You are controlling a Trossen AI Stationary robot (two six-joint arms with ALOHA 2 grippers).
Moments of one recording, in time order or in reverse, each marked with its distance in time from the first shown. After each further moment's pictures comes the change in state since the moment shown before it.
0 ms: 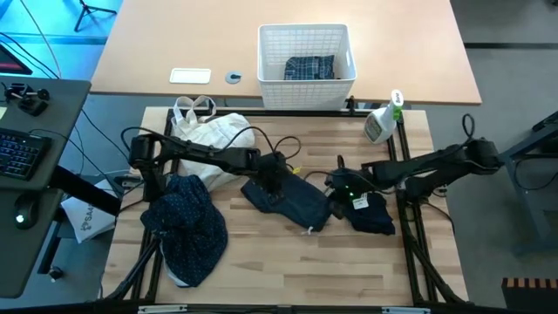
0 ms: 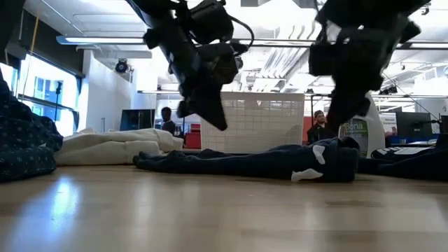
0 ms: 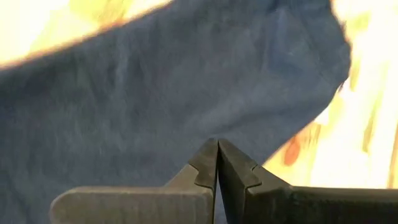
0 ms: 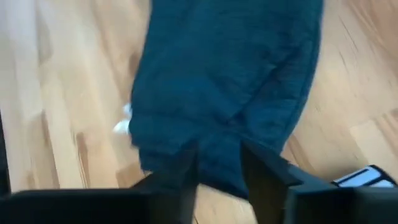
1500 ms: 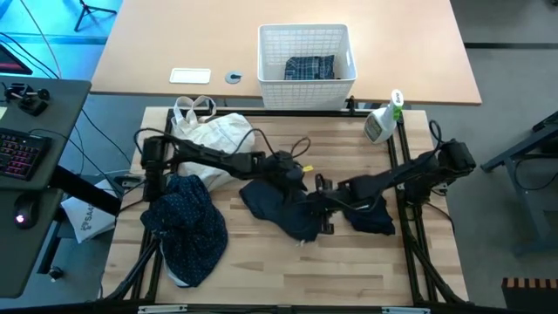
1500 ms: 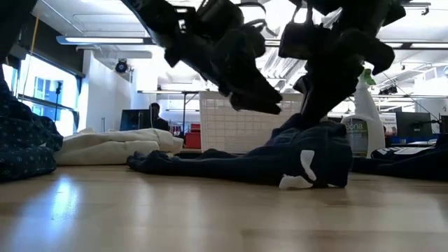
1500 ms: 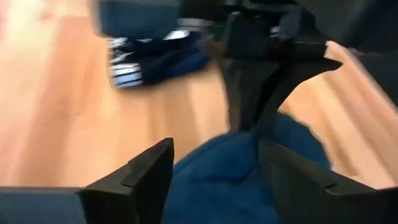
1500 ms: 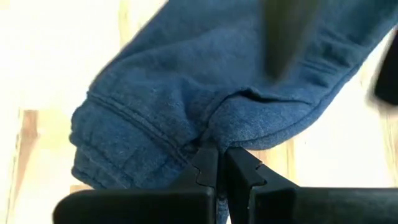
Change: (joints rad) left arm -0.005 0.110 0.000 0.496 0.167 0.440; right arm 0.176 0.290 0.255 -0.040 0.213 -0.382
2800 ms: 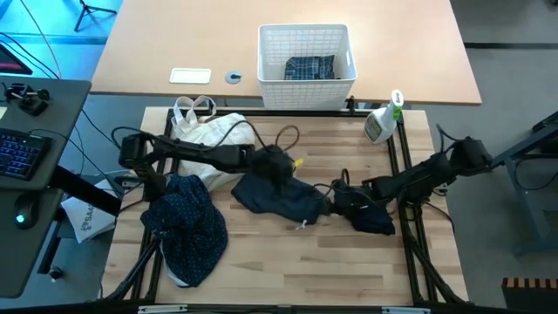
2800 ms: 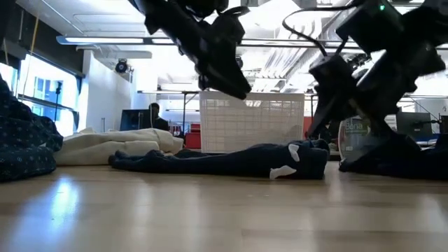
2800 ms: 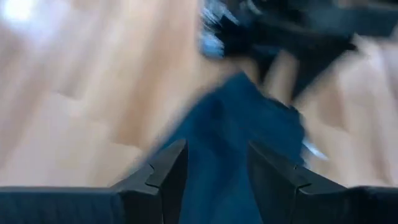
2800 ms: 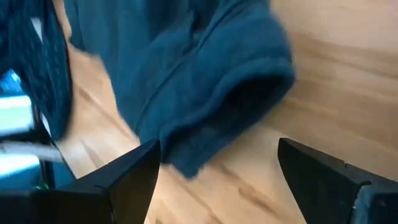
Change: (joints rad) left arm -0.012 -0.186 0.002 -0.318 -0.292 -0.171; right arm -0.026 -0.171 -0.477 0.551 -0.060 1.296
